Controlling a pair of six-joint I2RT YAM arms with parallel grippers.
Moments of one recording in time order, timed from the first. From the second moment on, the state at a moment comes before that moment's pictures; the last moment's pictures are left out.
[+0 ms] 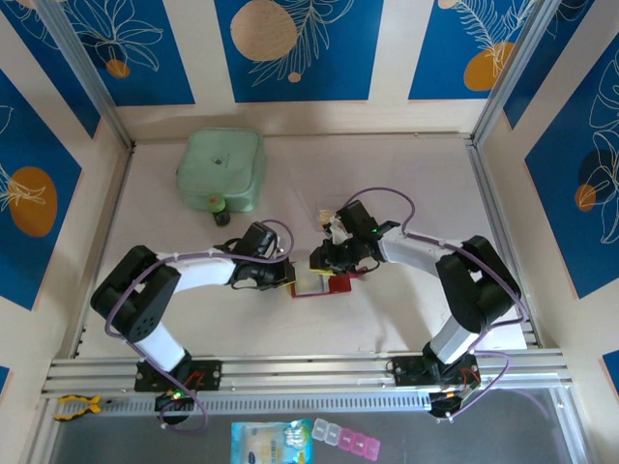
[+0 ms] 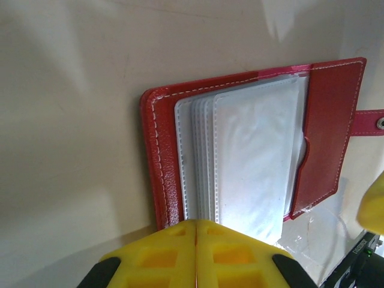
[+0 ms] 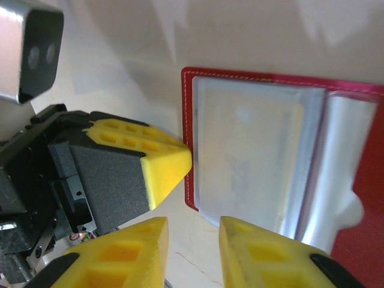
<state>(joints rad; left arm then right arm) -0.65 1.63 0.73 -0.11 0.43 -0.84 0.59 1.64 0.91 -0.34 -0.63 0.69</state>
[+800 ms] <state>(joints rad) -0.65 1.63 0.74 -0.16 0.40 -0.83 0.63 1.75 0.92 -0.32 -0.60 0.71</state>
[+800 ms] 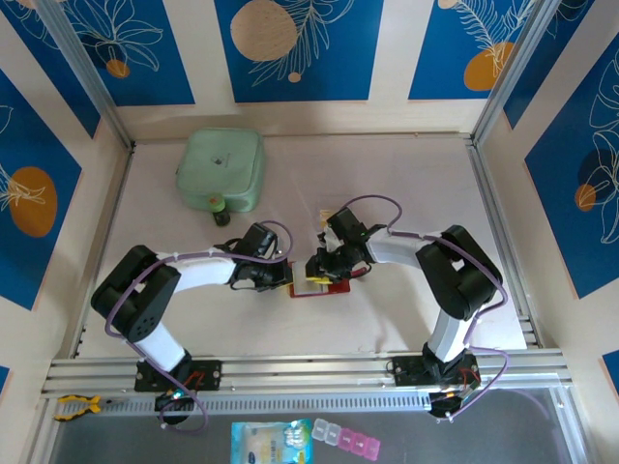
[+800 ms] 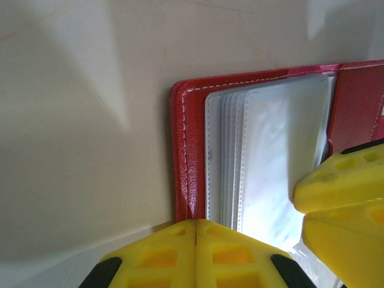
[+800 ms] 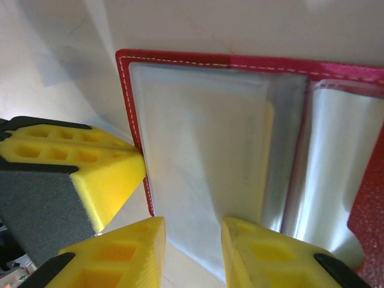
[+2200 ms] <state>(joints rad) -0.65 1.64 0.78 -0.22 0.37 -0.80 0.55 1.71 0.83 -0.30 -0.62 0.66</state>
